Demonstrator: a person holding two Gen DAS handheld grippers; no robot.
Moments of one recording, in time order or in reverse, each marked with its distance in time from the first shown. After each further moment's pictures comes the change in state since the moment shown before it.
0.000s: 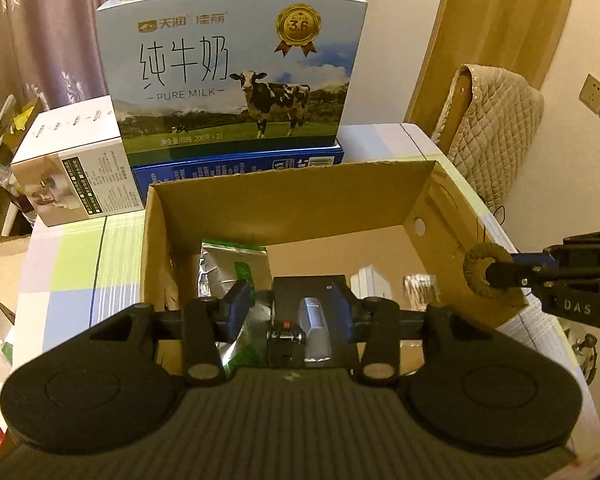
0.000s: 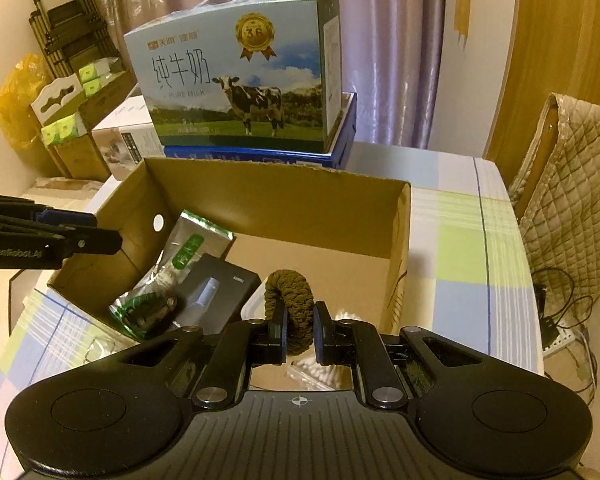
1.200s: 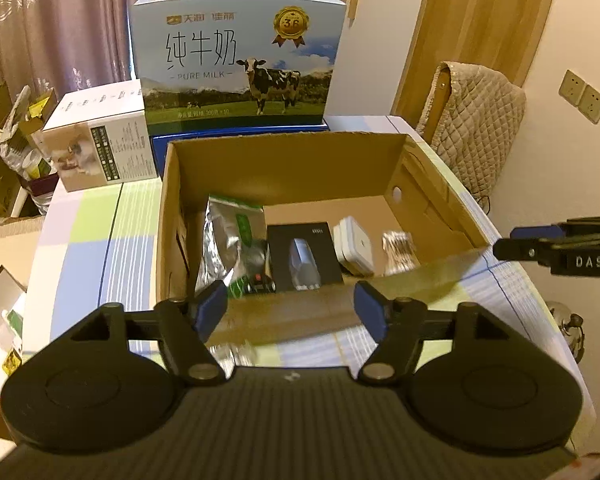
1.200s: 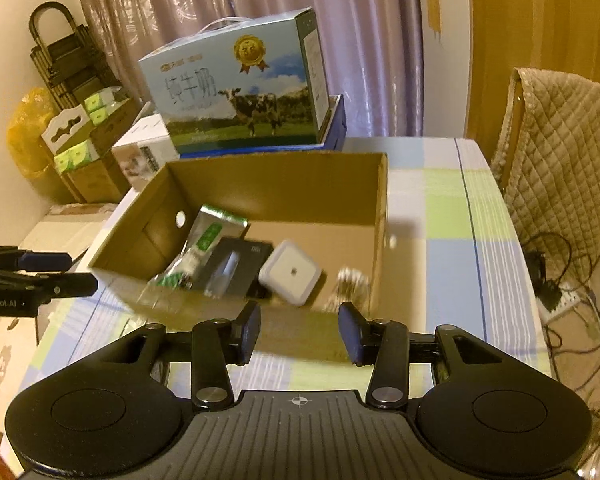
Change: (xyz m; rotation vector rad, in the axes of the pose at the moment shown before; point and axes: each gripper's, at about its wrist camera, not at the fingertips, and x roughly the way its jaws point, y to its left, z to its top) left arm -0.070 -0.013 -0.067 -0.016 -0.030 -0.002; right arm -0.073 0.002 -0.064 0.090 -0.052 0.046
